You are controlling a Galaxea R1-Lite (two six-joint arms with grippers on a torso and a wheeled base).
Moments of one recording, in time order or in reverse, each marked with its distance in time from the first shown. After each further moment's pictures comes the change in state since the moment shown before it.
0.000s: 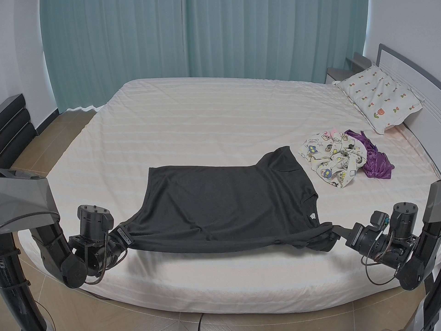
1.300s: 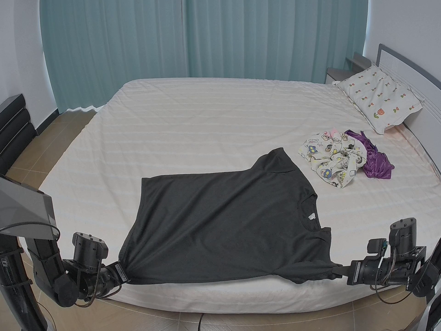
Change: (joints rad) left arm 0.013 0.024 0.232 -0.017 -0.108 0.138; right arm 0.082 -0.222 0.064 0.503 0.017 -0.231
